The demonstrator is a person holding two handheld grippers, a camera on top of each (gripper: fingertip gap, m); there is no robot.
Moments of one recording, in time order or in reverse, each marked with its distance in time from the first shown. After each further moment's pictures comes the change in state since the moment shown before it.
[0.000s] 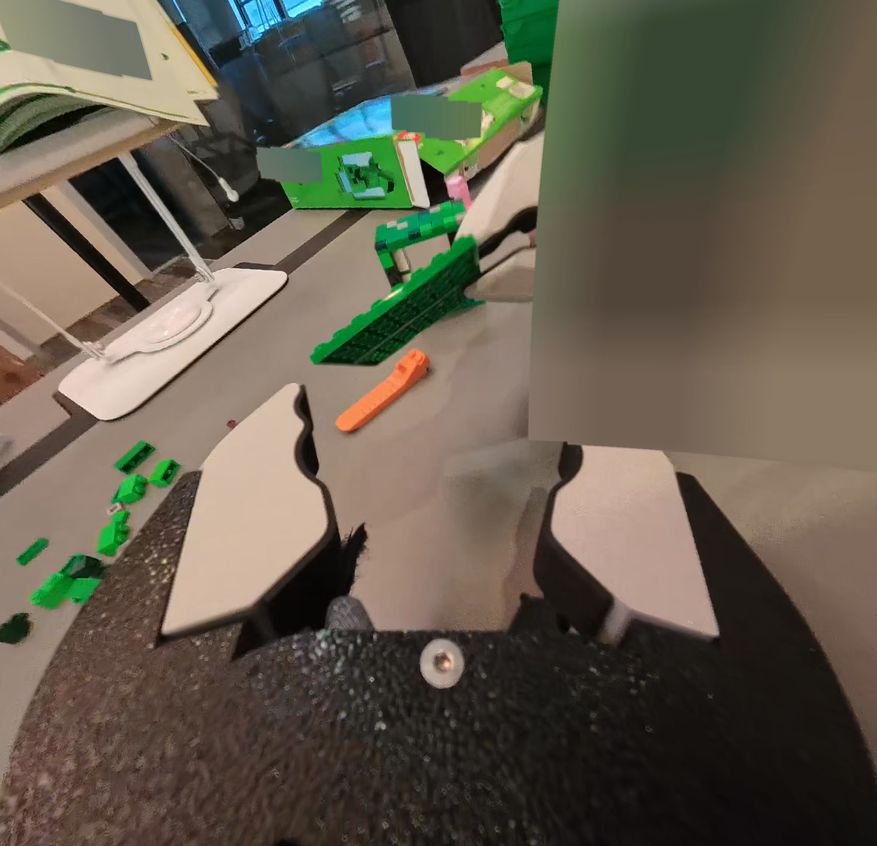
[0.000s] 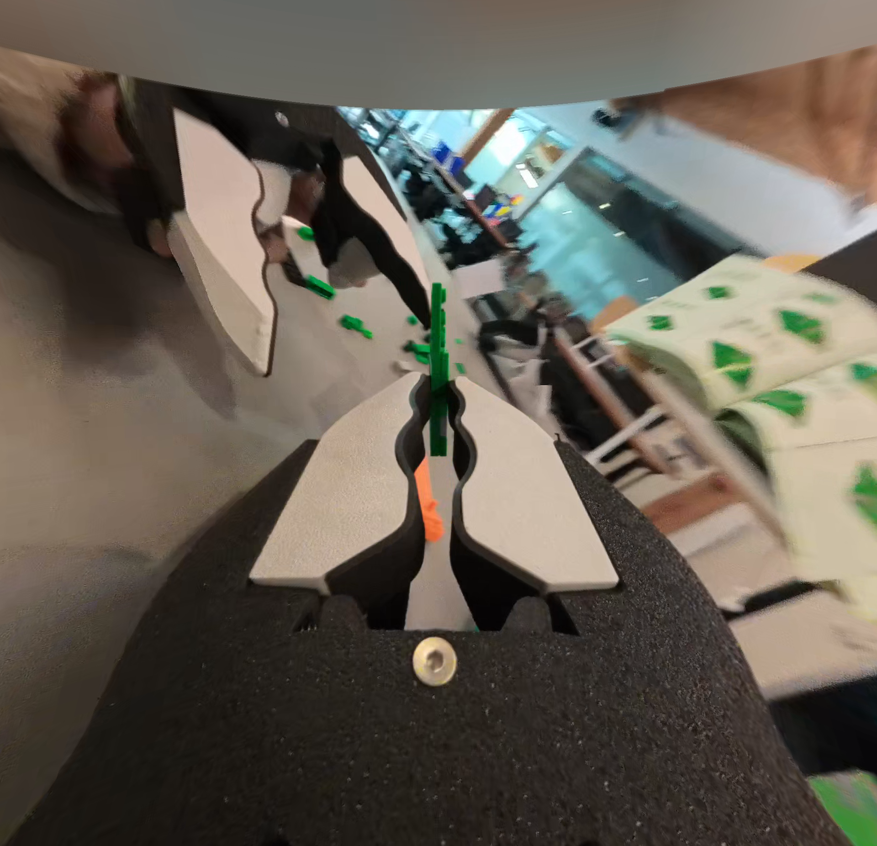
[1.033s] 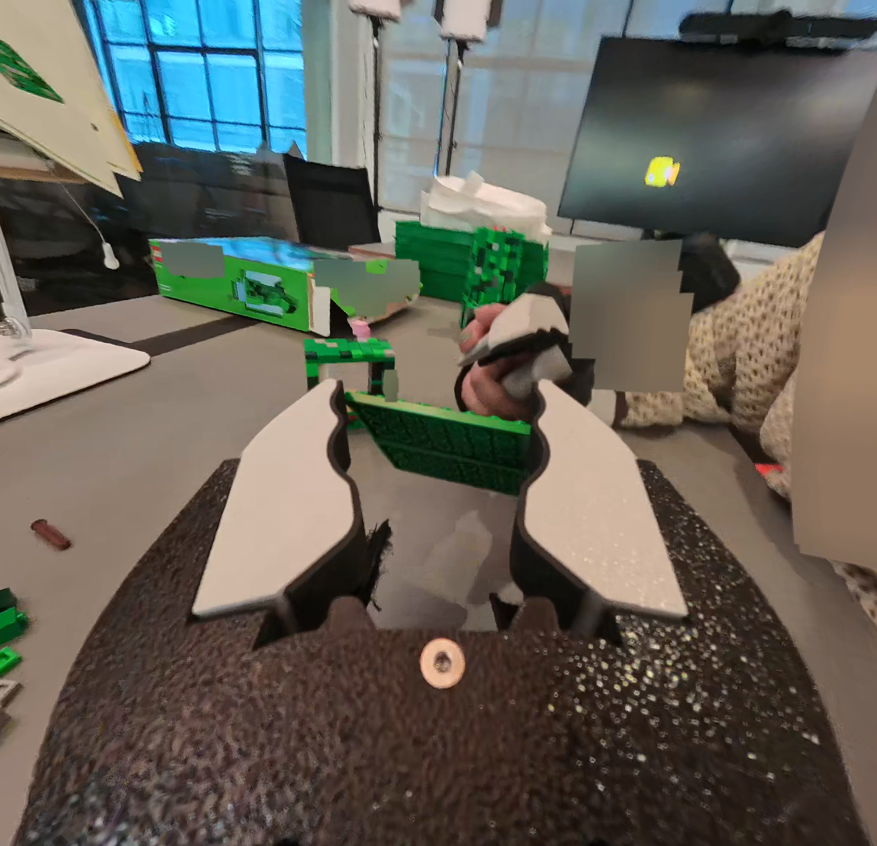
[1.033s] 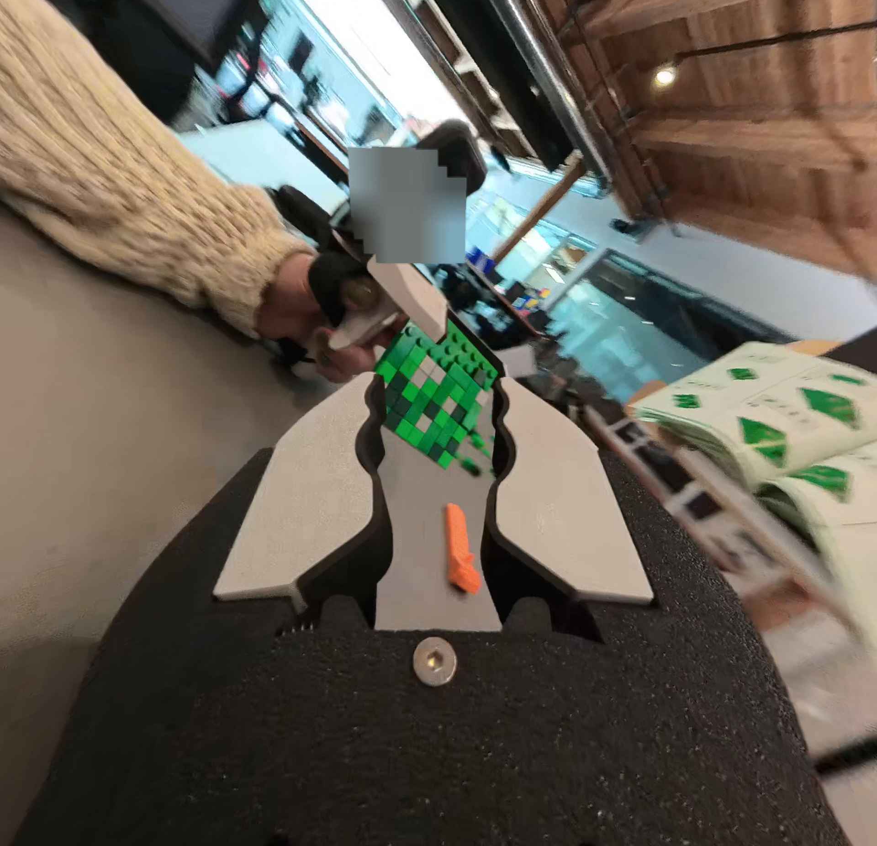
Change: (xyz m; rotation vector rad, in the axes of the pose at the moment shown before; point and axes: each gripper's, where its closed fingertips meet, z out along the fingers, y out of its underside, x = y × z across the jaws) left arm 0.000 -0.047 -0.002 0.362 0.309 -0.371; right arm -0.017 -0.035 -0.024 0.218 -0.095 0.040
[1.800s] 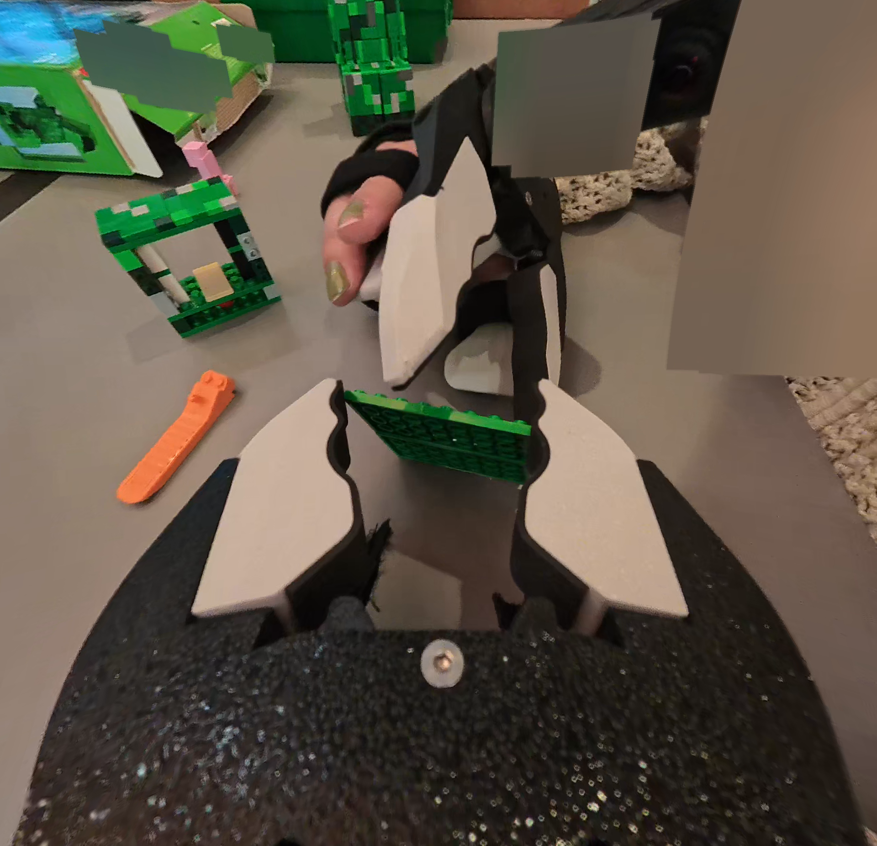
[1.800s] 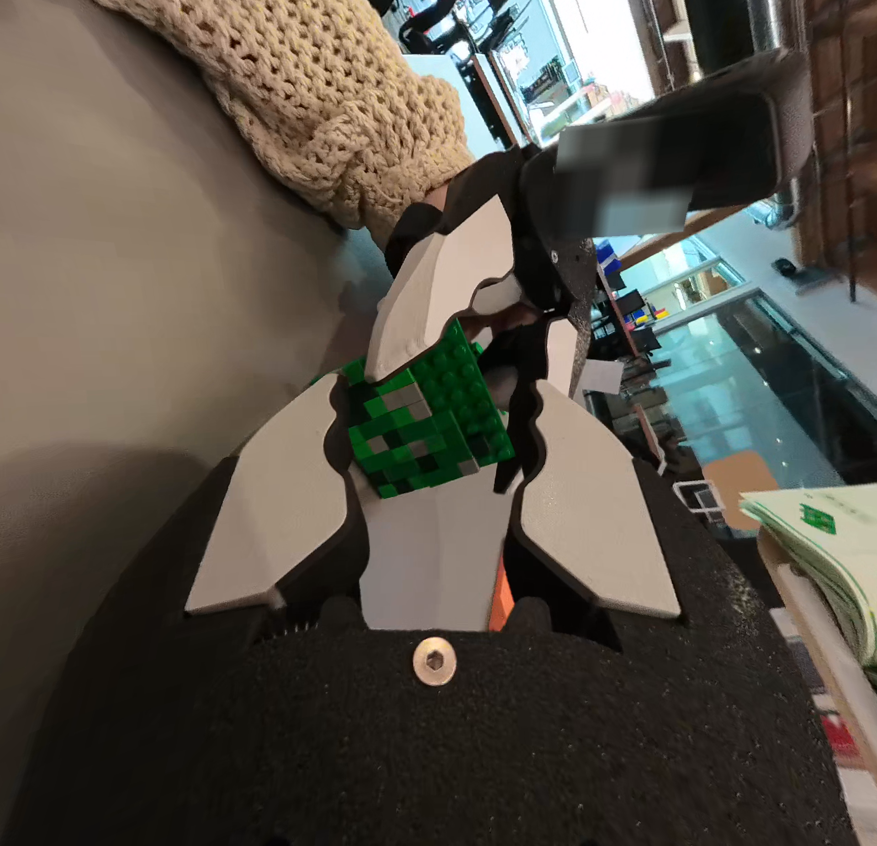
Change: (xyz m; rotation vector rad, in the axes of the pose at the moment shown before) left arm 0.043 0.063 -0.006 -0.500 0.216 0.164; right arm -0.059 0.012 0.023 -0.083 -0.331 -0.218
